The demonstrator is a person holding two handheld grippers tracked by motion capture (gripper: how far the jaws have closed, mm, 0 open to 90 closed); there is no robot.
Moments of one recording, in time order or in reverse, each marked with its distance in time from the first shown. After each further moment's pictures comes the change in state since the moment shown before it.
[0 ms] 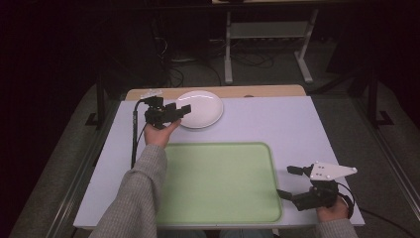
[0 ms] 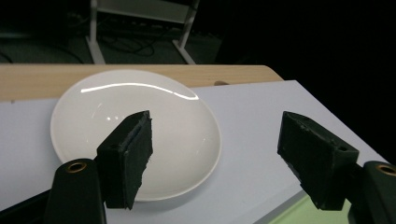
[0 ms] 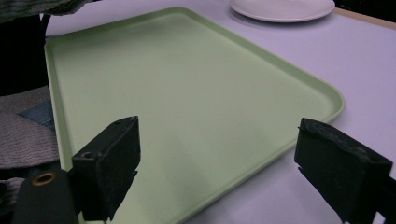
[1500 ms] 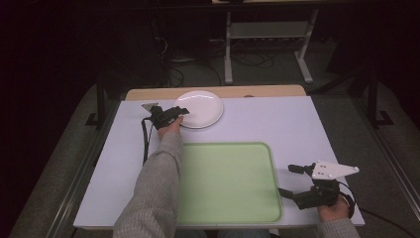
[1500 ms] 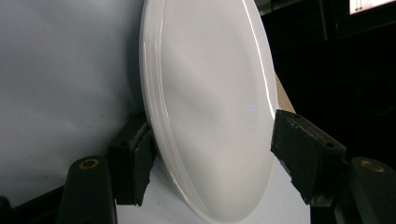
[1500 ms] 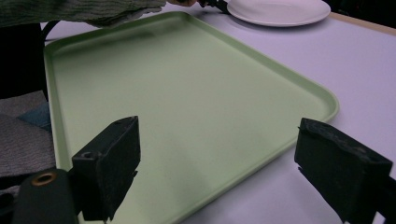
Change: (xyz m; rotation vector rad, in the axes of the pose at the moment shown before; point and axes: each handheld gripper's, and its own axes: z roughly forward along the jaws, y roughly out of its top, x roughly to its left) left arm 0.070 -0.041 0.072 0.094 0.104 -0.839; right arm -0.004 -0.001 -0.002 -0.021 -0.003 -0.003
